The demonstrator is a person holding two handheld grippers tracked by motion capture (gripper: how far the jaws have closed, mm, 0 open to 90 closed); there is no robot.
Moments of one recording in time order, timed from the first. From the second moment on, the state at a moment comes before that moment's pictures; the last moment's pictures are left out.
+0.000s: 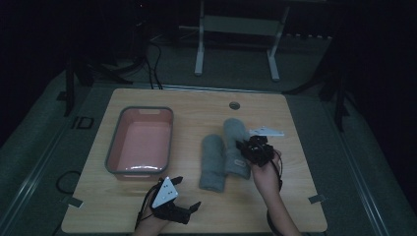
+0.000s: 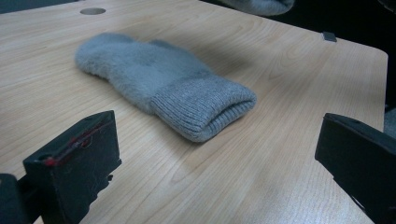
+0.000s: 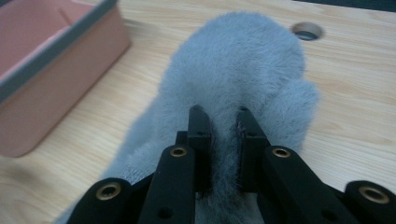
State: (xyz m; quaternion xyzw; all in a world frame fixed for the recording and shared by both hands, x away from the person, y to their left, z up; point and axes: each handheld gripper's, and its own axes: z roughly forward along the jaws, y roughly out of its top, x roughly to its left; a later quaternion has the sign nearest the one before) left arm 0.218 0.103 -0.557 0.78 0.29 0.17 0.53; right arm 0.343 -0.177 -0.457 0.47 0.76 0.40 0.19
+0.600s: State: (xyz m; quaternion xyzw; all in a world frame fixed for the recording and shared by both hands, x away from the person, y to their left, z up) left arm 0.218 0.106 -0.555 0.77 0.29 0.17 0.54; right arm 0.336 -0.123 -0.491 0.48 0.77 0.39 0.15
